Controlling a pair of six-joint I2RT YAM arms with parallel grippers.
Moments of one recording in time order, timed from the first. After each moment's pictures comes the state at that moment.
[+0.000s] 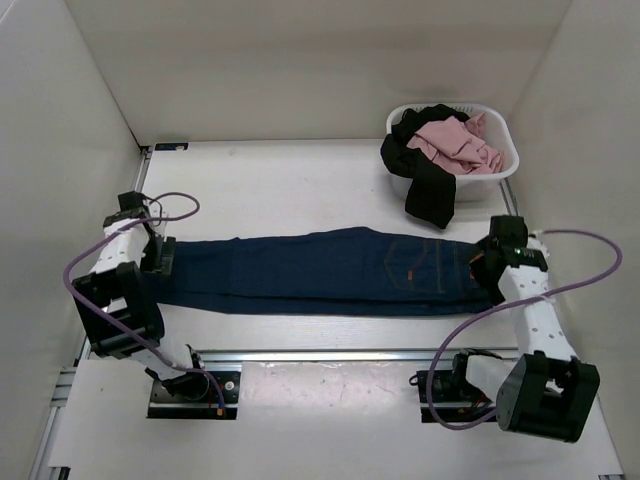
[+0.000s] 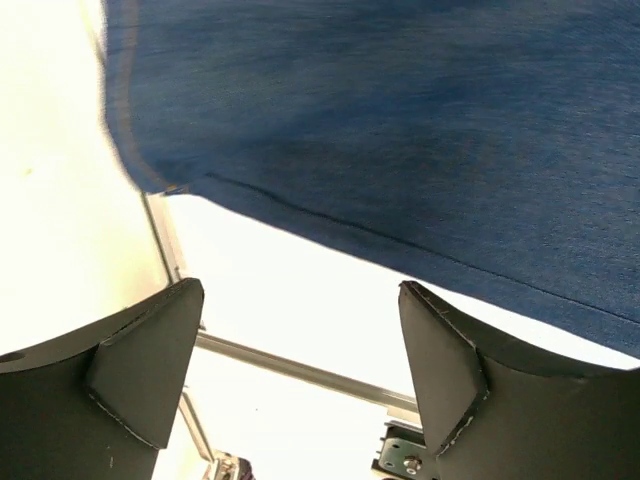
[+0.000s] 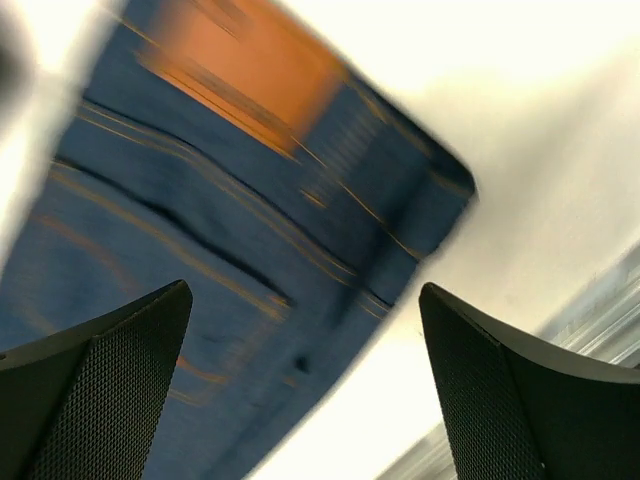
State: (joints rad) left arm 0.33 1.55 1.05 -0.79 -0.25 0.40; right arm -0.11 1.09 0.82 -0.82 0.26 0.85
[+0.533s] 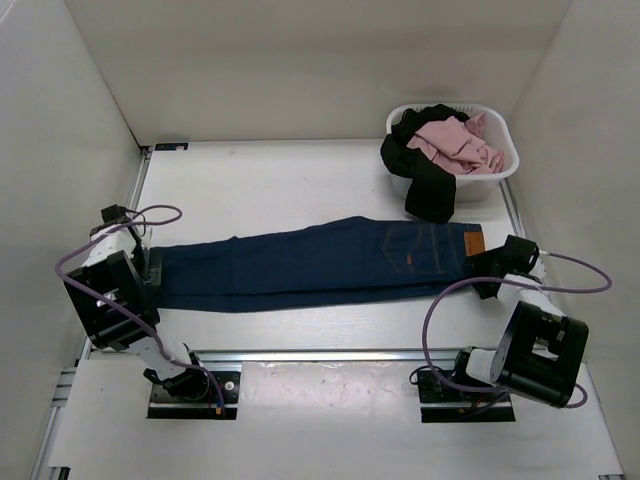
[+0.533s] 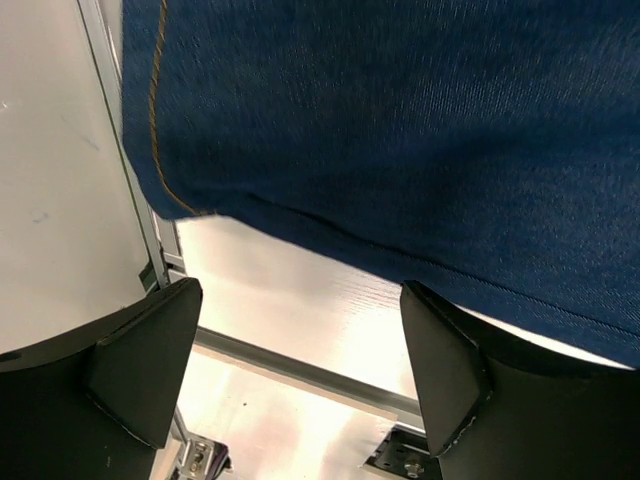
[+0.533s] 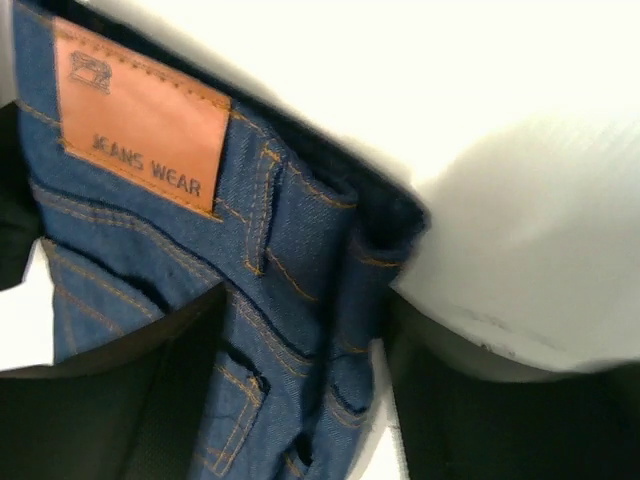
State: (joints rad) left arm 0.48 1.62 1.02 -0.75 -0.25 0.41; right arm -0.34 1.26 0.50 -0.18 -0.04 0.90
